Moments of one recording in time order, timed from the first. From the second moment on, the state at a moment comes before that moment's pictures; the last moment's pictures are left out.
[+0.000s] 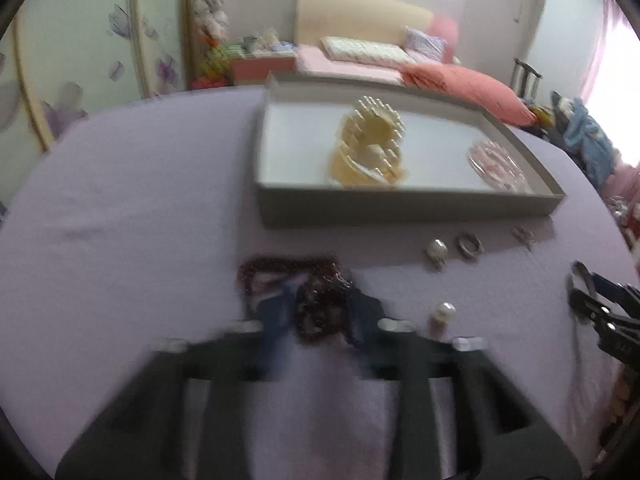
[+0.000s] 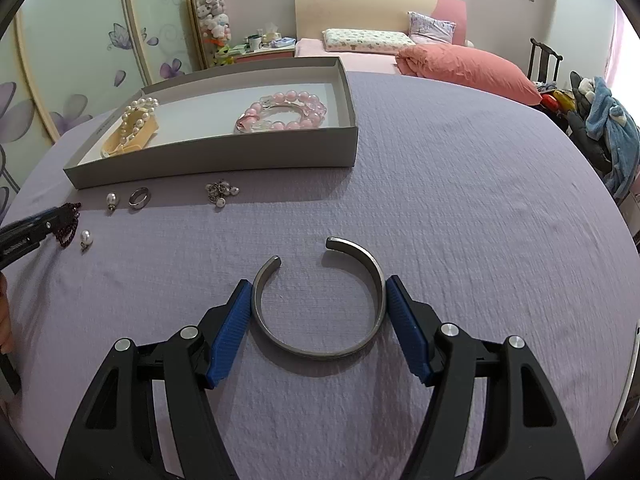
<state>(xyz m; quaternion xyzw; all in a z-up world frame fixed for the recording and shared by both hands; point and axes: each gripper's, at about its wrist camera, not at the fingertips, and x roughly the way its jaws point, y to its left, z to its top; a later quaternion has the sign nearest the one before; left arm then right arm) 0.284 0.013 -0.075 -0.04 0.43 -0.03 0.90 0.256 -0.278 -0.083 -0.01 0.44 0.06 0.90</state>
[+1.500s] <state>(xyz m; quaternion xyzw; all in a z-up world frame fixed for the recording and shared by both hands) 0.172 0.026 0.057 -0.08 0.21 -0.09 0.97 0.211 -0.274 -0.024 0.03 0.33 0.11 0.94</state>
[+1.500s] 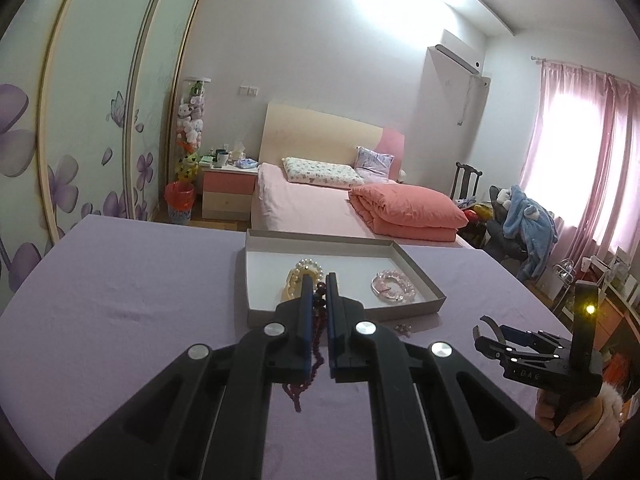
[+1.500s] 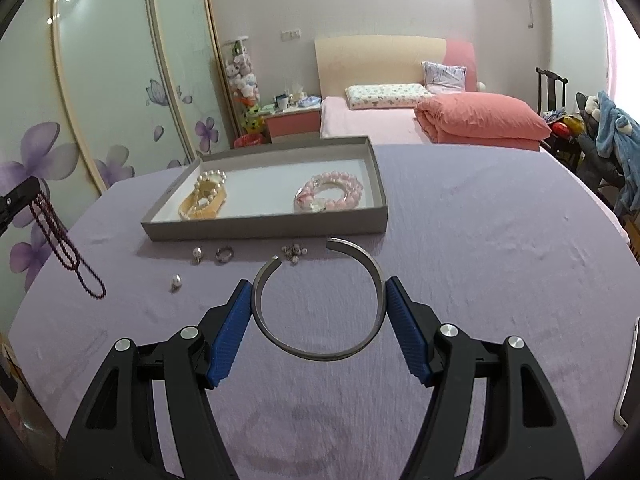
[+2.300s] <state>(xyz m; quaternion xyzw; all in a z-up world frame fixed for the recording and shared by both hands) 0.266 -0.006 0.098 -0.07 0.15 -0.11 0.98 0.278 -0.250 0.032 0.05 0.19 0.12 0.97</state>
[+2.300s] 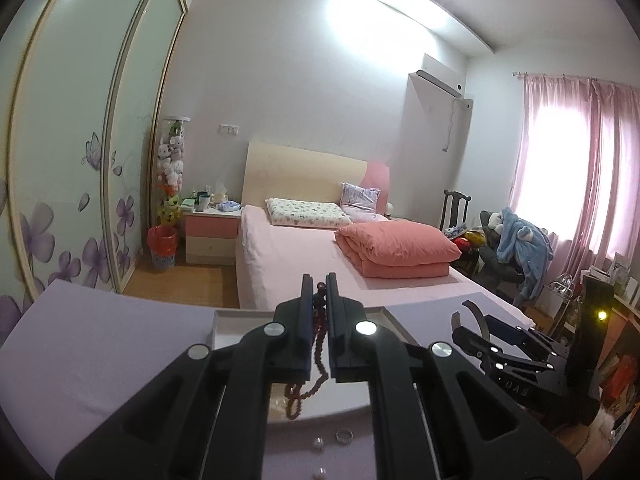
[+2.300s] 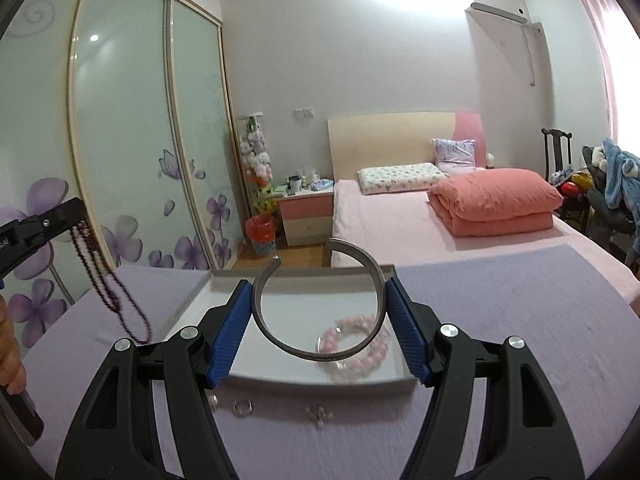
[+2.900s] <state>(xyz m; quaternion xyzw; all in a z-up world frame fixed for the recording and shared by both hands) 0.357 -0.008 0.052 -0.07 0.19 -0.09 0.97 0.349 -0.239 -0.009 0.05 0.23 0.11 0.96</state>
